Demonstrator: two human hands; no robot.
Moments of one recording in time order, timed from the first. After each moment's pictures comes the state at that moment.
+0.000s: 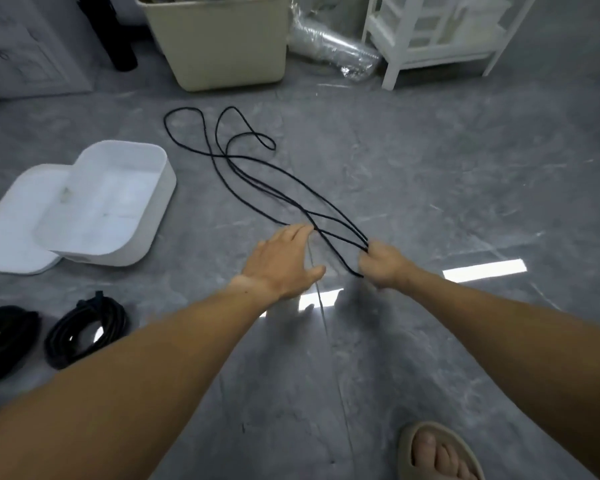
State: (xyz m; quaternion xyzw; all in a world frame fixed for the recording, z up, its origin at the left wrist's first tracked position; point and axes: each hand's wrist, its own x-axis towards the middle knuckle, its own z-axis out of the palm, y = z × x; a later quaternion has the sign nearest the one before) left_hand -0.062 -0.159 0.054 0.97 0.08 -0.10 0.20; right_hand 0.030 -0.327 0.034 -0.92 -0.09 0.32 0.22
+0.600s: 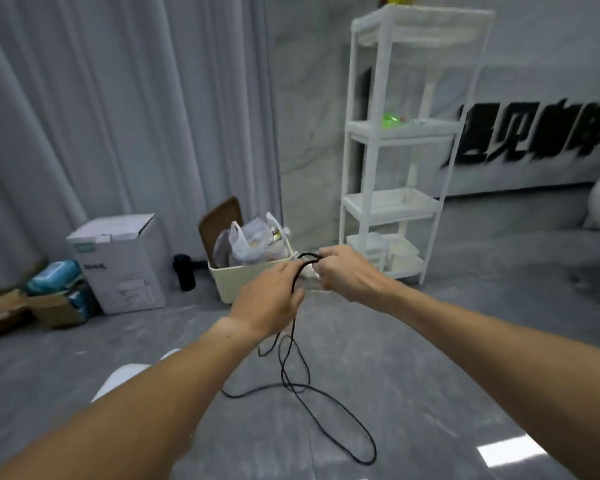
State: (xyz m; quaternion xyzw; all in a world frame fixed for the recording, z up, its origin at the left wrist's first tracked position) left_hand -0.071 -0.152 0.455 0.98 0.03 0.15 0.16; right_hand -0.014 -0.297 0.510 -0.85 -0.30 0.13 0.42
